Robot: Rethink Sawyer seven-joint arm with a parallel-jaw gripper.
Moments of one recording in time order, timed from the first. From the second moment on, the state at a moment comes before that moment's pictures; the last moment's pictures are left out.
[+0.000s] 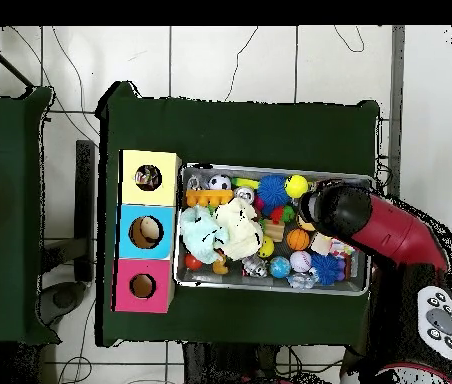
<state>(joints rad) -0.39 -0.49 -0.23 1.40 0.01 0.54 2.71</state>
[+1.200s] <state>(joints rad) -0.39 -0.49 -0.23 1.40 0.01 0.53 2.71</state>
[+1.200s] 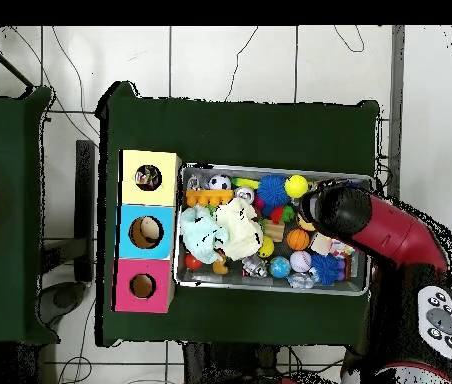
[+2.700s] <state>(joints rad) -0.50 -0.57 -0.23 1.61 -0.12 0.48 2.71</state>
